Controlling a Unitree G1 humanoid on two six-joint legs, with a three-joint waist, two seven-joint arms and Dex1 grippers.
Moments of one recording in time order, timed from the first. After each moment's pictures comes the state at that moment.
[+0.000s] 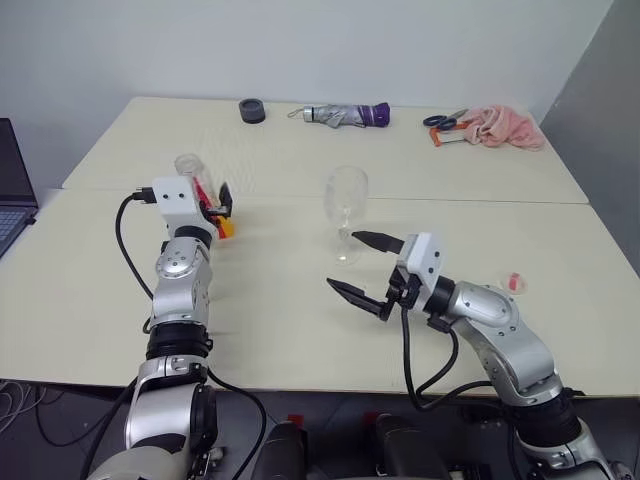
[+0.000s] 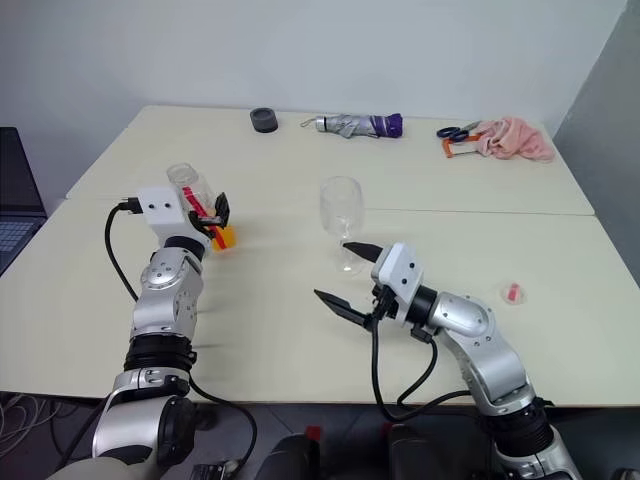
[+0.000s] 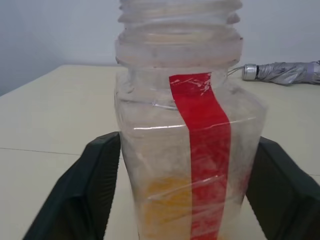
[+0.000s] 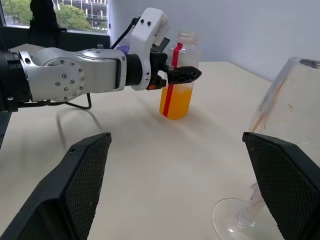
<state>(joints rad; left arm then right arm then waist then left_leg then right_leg) -0.64 0.33 0.27 0.51 -0.15 0.01 -0.08 -0.29 -0.35 0.24 -0.39 0.26 0.29 0.70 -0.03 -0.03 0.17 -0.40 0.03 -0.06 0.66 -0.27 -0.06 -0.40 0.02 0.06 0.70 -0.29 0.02</state>
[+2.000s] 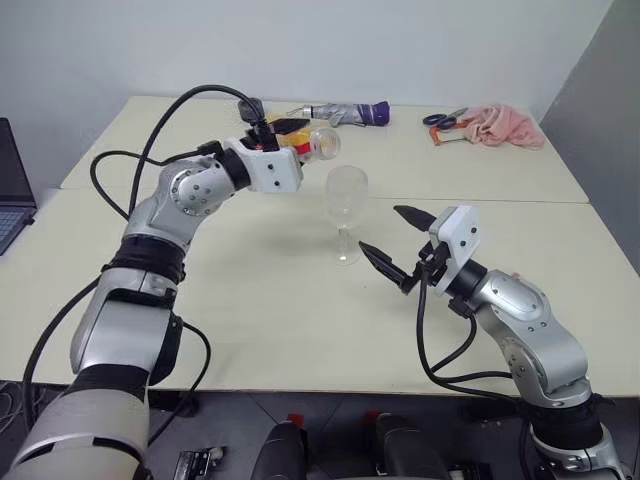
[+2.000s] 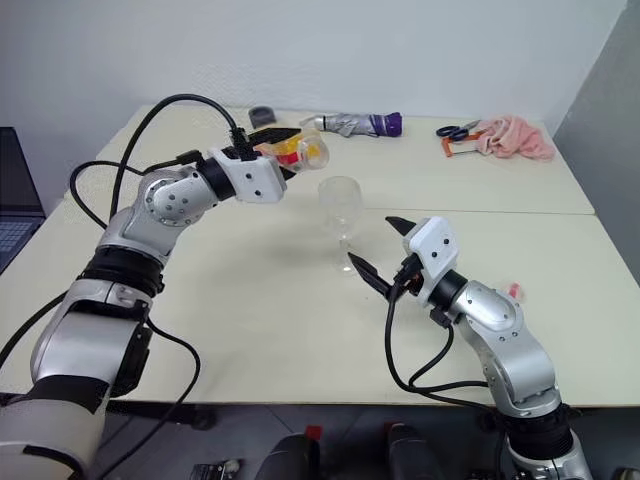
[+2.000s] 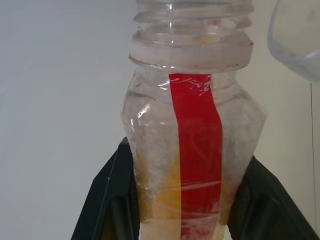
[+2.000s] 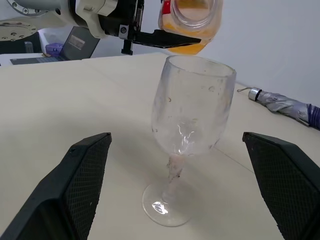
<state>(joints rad) -1.09 0.61 -0.23 0.85 0.42 -0.79 -0.43 -0.29 -0.37 0.10 -0.50 0.30 0.47 0.51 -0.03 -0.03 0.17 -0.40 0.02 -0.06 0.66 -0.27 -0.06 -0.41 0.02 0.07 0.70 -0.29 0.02</state>
